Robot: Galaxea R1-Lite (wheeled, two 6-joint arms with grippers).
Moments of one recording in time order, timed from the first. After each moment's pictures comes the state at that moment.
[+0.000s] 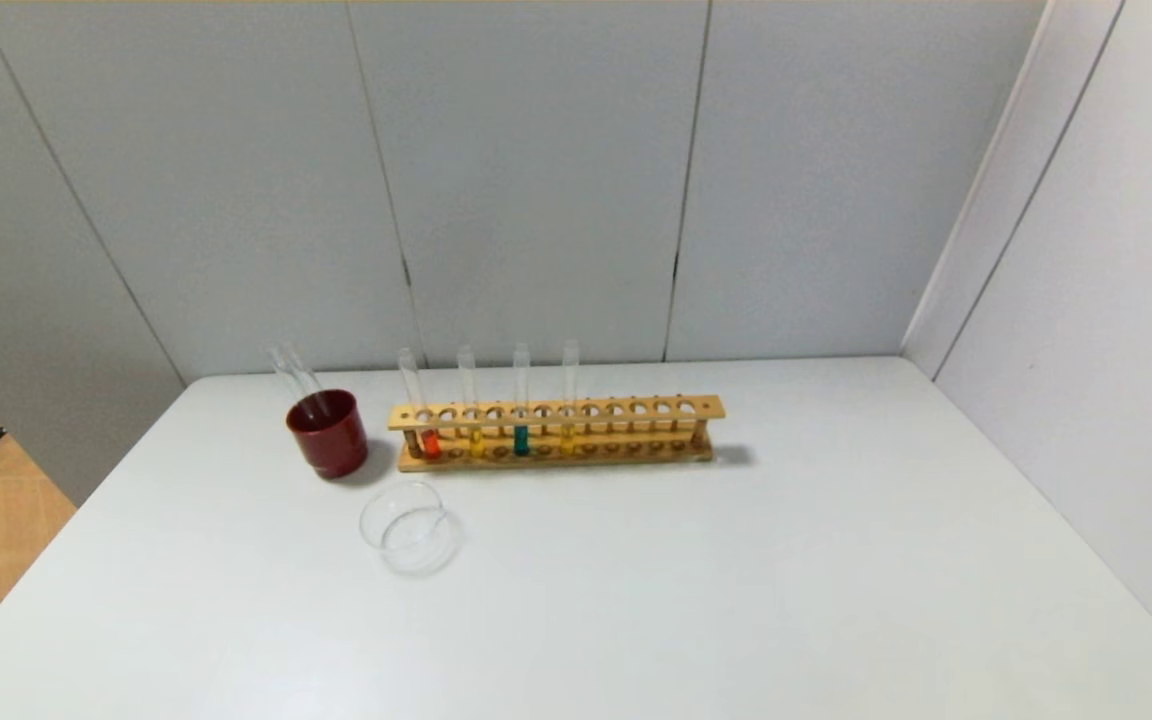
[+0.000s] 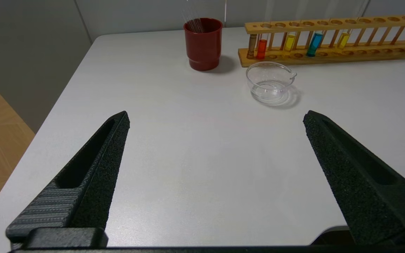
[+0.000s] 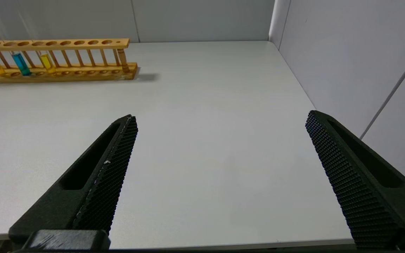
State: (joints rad) left arm 0.00 0.00 0.00 0.00 0.00 0.00; right arm 0.00 0.00 0.00 -0.01 -0.01 0.01
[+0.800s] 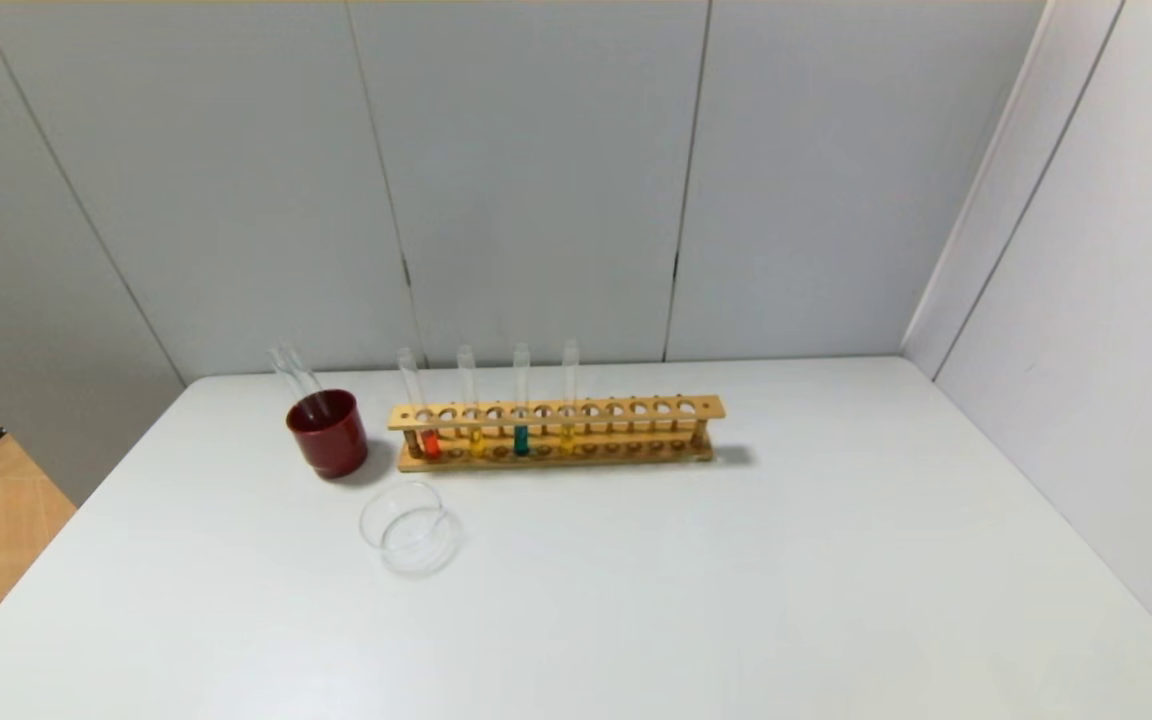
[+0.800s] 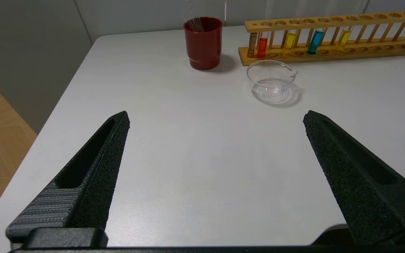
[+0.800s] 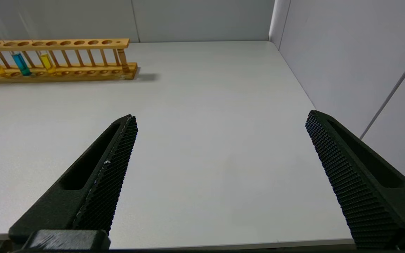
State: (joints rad) left arm 0.00 0.00 0.00 0.00 0.00 0.02; right arm 0.00 0.00 0.00 -0.01 -0.01 0.01
